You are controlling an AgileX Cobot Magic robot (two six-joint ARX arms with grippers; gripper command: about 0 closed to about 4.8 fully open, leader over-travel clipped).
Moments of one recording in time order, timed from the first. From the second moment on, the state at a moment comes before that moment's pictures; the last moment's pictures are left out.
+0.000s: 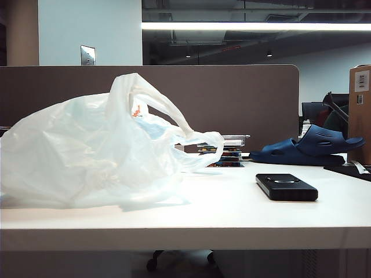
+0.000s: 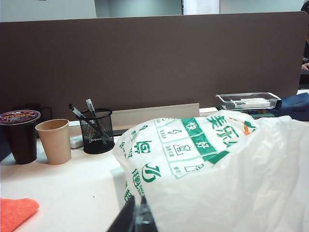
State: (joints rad) left arm -0.05 0.00 0.00 0.18 0.11 0.07; right arm -0.05 0.00 0.00 0.09 -0.11 0.01
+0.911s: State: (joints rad) left arm -0.05 0.00 0.38 -0.19 0.30 0.07; right arm -0.05 0.01 0.49 -0.31 -0.11 0.03
